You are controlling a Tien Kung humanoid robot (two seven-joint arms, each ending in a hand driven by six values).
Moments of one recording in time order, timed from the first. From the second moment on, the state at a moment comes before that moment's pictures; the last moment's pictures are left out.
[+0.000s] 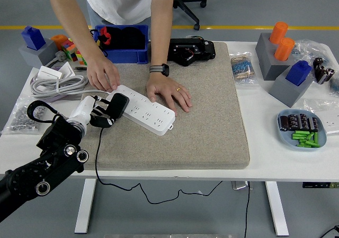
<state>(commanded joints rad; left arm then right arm) -0.46 0.26 -0.80 -1.21 1.54 0.33 0.65 0.16 -0.19 1.54 0.18 -1.26 -0.09 -0.07</state>
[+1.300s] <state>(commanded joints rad) -0.44 0.32 -0.79 -1.26 1.52 0.31 0.65 0.16 -0.20 1.53 0.18 -1.26 -0.09 -0.07</state>
